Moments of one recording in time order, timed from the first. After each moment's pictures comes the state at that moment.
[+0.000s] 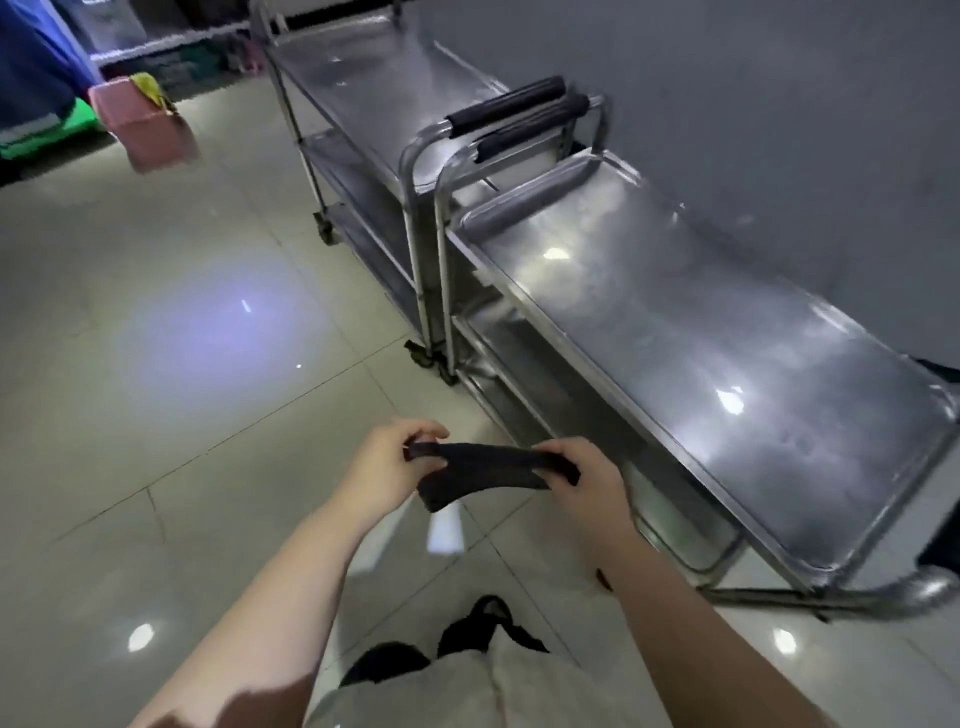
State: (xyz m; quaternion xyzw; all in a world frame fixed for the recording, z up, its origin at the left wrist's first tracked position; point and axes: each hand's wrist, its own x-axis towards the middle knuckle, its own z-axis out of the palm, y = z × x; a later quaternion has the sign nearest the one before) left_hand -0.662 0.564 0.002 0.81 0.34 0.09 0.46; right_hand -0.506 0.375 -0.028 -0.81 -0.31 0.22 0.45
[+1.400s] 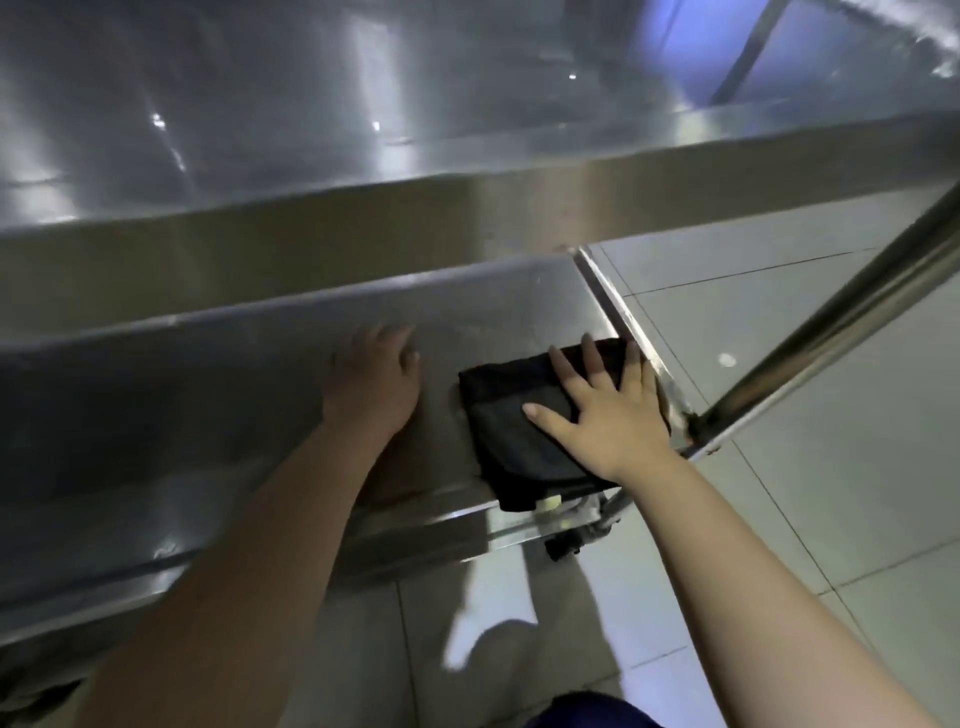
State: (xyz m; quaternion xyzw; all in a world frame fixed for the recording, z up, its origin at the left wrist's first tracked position) left_hand -0.194 0.444 -0.460 0.97 -0.16 0.01 0.18; right_hand -0.318 0.218 -0.470 -0.98 0.15 0.06 0.08
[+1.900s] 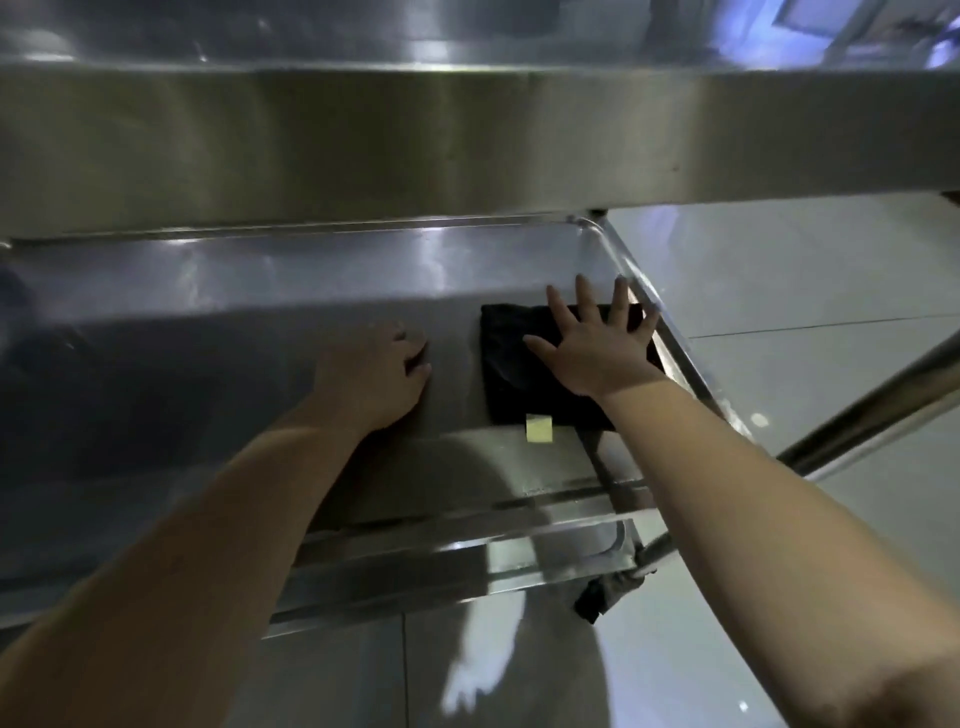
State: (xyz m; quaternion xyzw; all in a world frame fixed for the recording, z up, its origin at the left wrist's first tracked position) left_hand -0.153 0.488 -0.468 0.97 -0.19 -0.04 0.10; right_hand -0.183 0.228 -0.470 -0.99 0.14 0.06 0.00
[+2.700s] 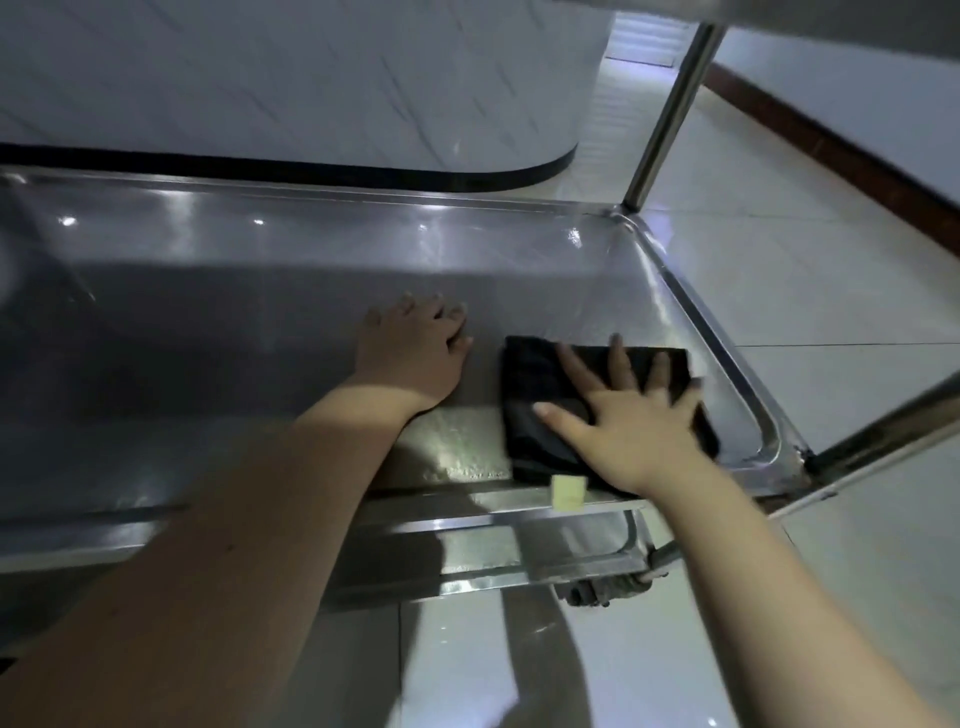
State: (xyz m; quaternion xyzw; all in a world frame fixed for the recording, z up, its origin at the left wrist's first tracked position) left_hand -0.171 0.485 -0.477 0.97 -0.22 0.03 0.06; right_hand -0.289 0.282 -0.478 -0.99 0.12 0.05 0.03
